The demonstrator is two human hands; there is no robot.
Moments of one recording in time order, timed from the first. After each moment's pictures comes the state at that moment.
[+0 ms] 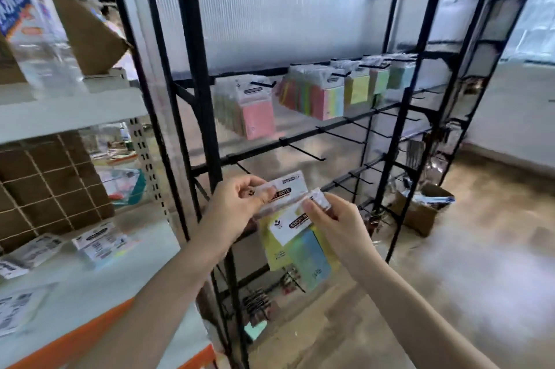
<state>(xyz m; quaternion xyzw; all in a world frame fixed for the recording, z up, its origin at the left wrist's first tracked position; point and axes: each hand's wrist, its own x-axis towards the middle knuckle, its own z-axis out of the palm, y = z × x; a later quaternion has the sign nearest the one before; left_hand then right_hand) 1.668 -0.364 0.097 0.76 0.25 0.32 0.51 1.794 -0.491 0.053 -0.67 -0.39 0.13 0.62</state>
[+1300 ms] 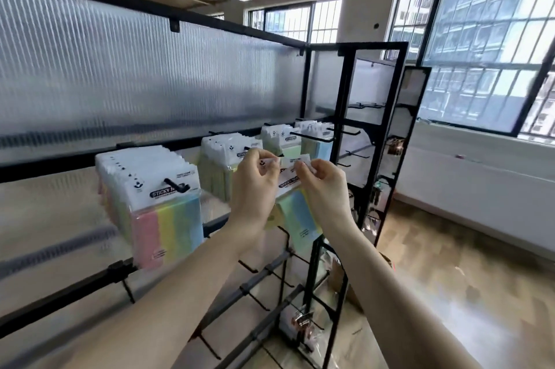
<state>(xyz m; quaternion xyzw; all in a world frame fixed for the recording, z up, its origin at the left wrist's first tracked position) 2.163 -0.321 0.164 0.73 0.12 0.50 0.45 2.233 -0.414 0.162 -0.69 -0.32 -0.10 0.65</state>
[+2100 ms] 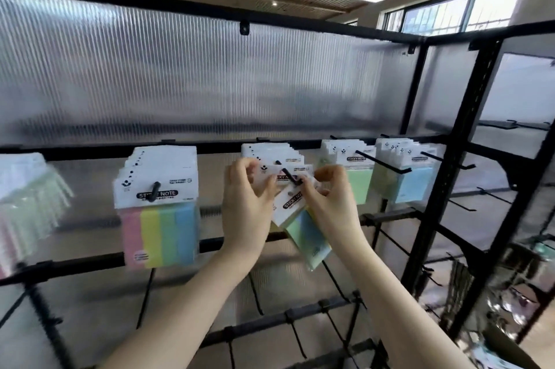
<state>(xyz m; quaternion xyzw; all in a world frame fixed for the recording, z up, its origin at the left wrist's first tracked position) 2.202 -0.294 0.138 0.67 0.32 0.63 0.23 2.331 -0.336 0.136 -0.60 -0.50 0.04 0.63</state>
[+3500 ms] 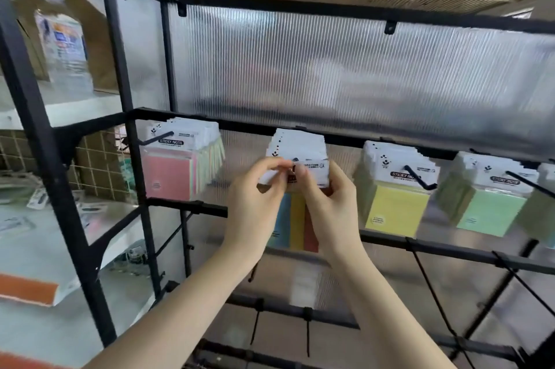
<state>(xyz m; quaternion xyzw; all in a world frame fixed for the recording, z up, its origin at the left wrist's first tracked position) 2.057 -0.337 0.148 0.62 0.40 0.66 0.15 2.166 -0.334 0.146 -0.35 -0.62 0.24 0.66</state>
